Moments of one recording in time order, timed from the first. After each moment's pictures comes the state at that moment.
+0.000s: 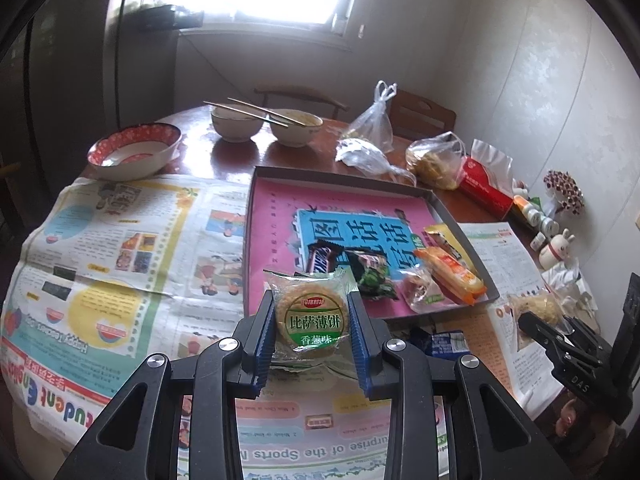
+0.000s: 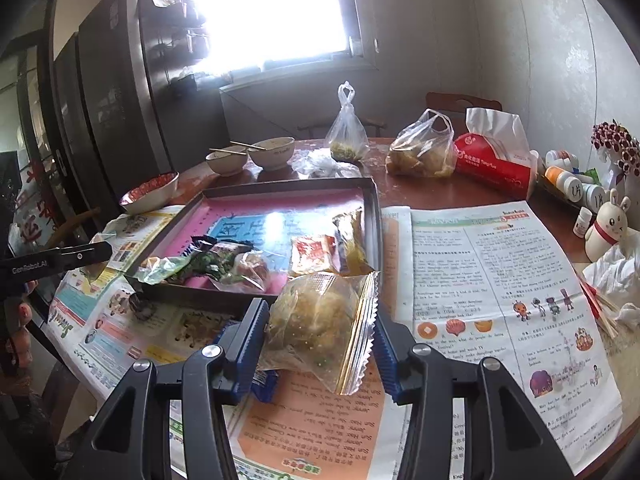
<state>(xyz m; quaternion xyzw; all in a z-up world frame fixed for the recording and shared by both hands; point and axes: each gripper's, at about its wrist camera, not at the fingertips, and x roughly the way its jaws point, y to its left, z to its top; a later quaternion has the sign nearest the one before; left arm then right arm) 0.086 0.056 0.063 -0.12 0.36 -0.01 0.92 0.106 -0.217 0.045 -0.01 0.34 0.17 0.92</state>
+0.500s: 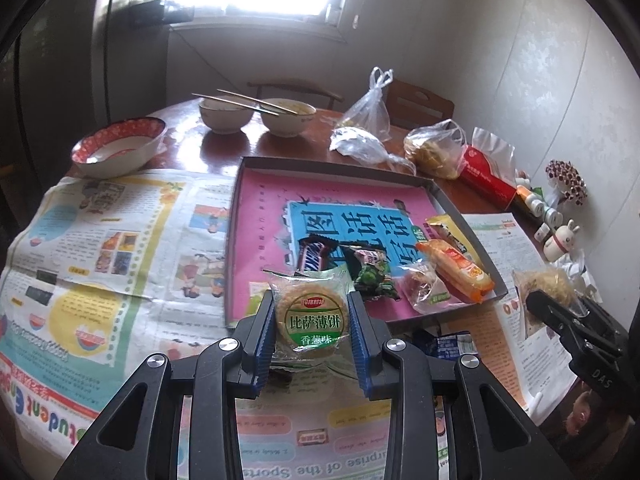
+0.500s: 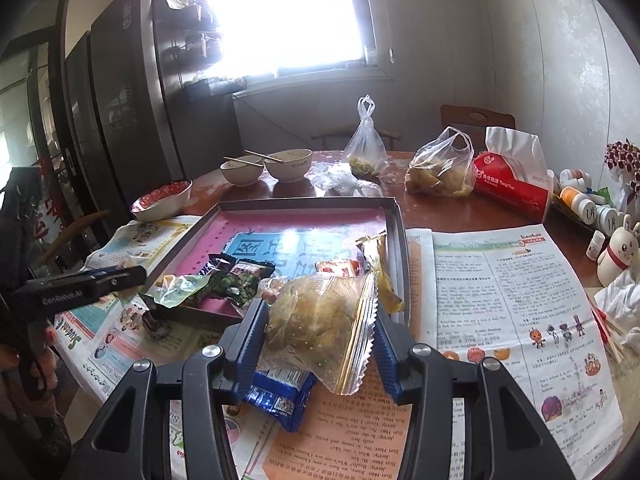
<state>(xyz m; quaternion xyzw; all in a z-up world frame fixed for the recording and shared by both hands) 0.108 0.042 0.044 -0.11 0.38 -0.02 0.92 0.117 -0.195 0.054 -0.01 0.33 0.19 0.93</state>
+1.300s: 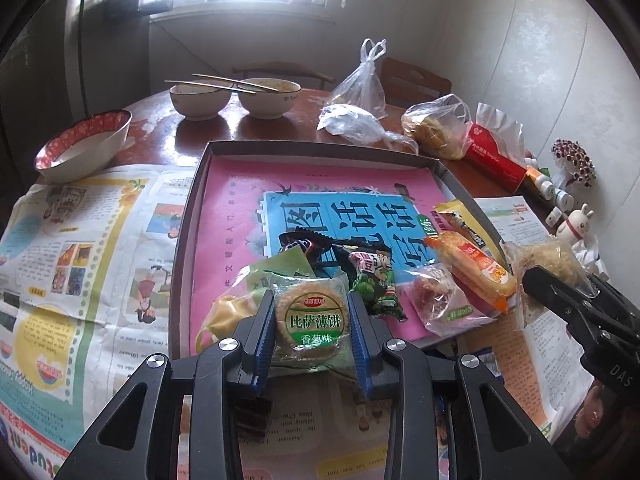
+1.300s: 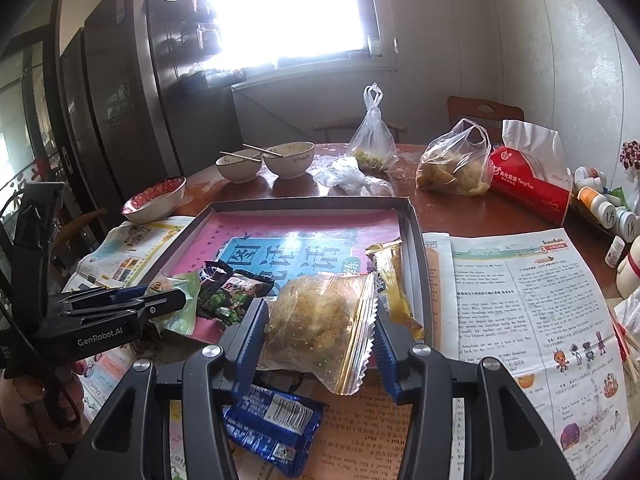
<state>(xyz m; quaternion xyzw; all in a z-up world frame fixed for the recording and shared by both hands) 0.157 0.025 0.015 -0.09 0.40 -0.03 0.91 0.157 -0.177 0.040 -0.01 0.35 0.19 0.92</state>
